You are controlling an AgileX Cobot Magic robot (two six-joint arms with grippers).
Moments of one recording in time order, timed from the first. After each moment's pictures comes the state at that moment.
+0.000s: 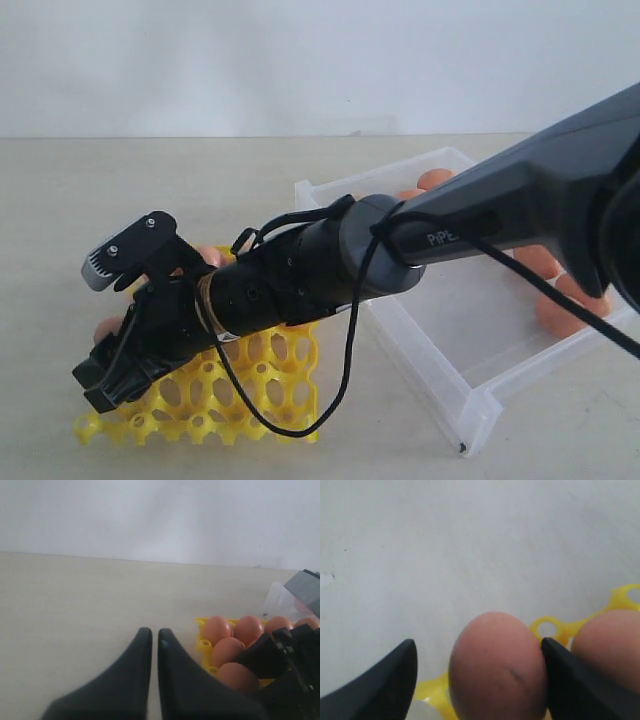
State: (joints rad) left arm -0.02 0.00 0.00 -0.26 0.26 0.18; right arm 0.74 2.18 -1.31 -1.27 -0.49 1.18
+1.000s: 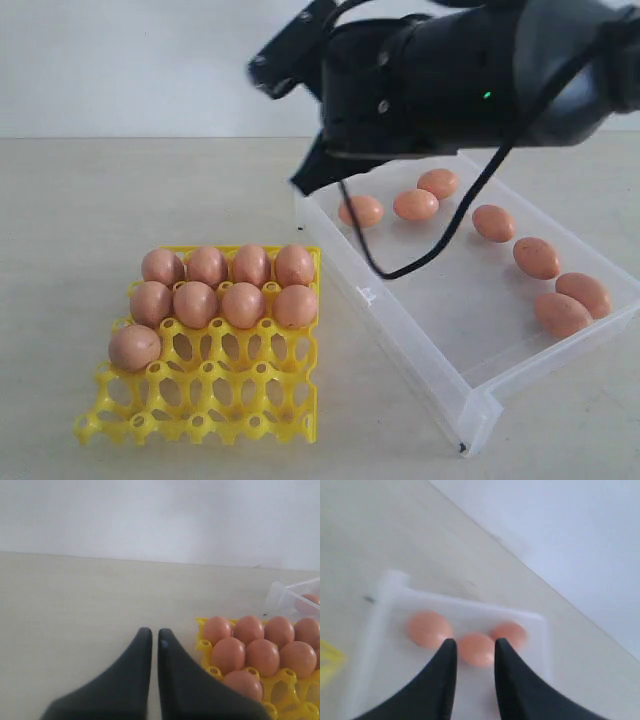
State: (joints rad) left arm -0.02 0.00 0.00 -0.26 0.26 0.18; right arm 0.69 1.81 -1.32 -1.12 0.80 0.84
